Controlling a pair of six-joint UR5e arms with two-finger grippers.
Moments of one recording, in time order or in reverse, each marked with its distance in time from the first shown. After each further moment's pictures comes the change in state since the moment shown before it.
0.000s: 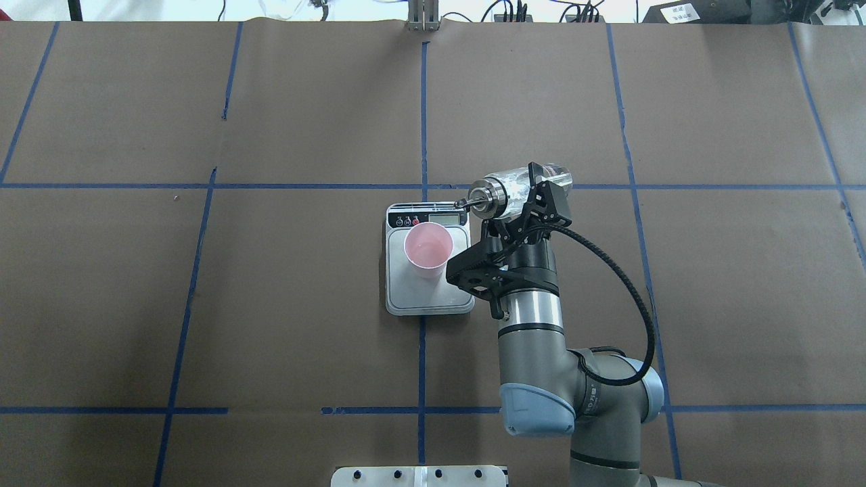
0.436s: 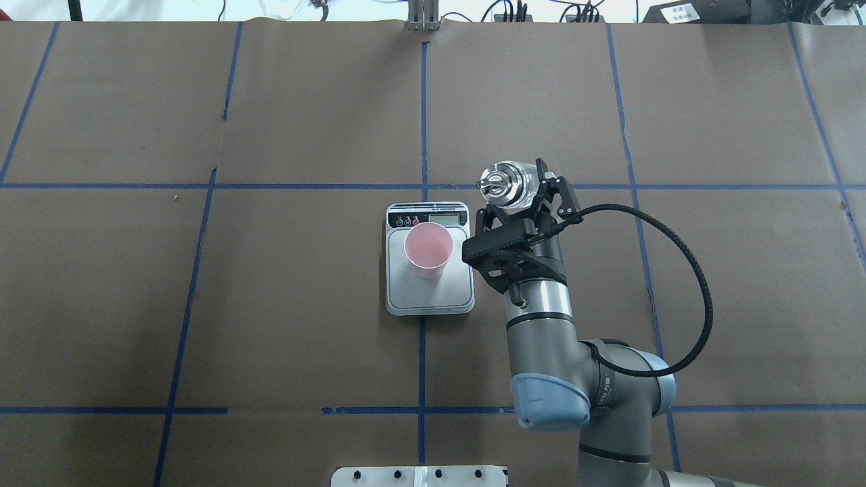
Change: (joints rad) left arm -0.017 -0.020 -0.003 0.002 0.003 0.000; right arm 0.027 -0.019 0.037 0.005 0.080 0.292
